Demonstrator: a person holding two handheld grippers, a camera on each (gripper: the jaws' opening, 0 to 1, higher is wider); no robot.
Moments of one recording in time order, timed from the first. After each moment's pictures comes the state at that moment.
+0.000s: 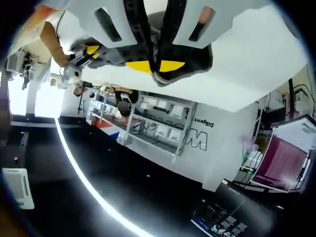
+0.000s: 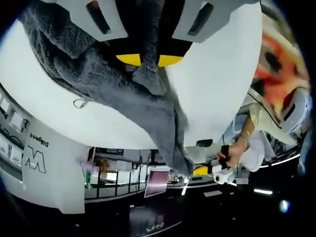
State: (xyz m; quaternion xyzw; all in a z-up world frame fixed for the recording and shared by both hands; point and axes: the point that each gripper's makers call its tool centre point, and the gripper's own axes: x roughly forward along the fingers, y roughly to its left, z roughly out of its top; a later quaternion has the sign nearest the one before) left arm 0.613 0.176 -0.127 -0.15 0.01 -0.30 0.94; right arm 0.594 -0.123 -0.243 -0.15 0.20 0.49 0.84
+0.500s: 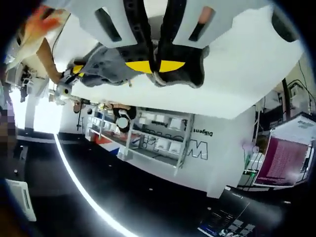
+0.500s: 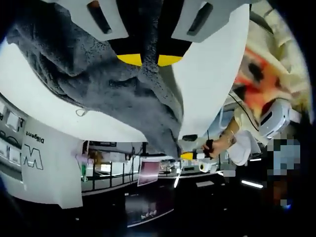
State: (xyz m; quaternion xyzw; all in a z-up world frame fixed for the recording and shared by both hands) left arm 0.579 0.182 -0.156 -0.09 0.07 -0.32 0.94; right arm 0.536 -0.170 -0.248 -0.12 0.18 0.52 0.83
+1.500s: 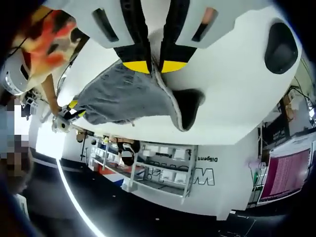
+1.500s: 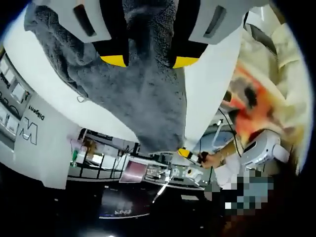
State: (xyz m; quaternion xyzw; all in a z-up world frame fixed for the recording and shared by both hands) left arm 0.525 0.206 -0.219 -0.02 0.17 -0.33 0.93; right arm 0.498 -0.182 -0.232 -0.21 0.12 0.52 0.82
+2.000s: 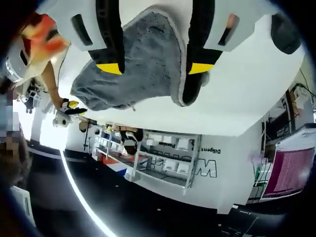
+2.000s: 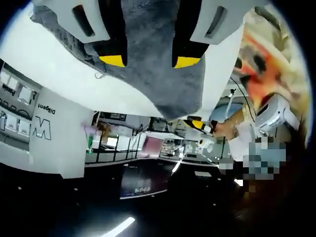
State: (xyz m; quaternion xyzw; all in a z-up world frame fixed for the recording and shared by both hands) left arm 0.574 0.197 -0.196 -0.06 0.14 -0.35 0.92; right arm 0.546 -0.177 -0.173 -0.13 0.06 0.48 0.87
